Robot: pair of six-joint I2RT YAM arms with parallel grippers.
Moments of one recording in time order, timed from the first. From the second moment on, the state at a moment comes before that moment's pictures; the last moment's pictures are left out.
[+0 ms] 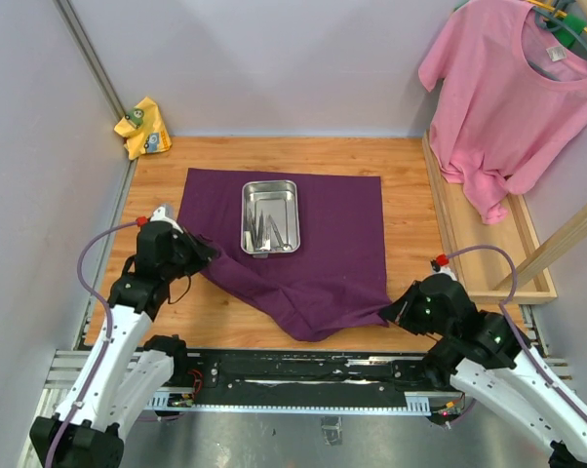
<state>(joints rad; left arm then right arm) -0.17 0.72 0.63 -0.47 0.08 -0.71 0.74 0.39 0.56 -0.91 0.07 1.11</state>
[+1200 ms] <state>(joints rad) -0.17 0.49 1.04 -1.14 -0.04 -0.85 0.74 0.35 0.58 -1.13 0.09 1.00</state>
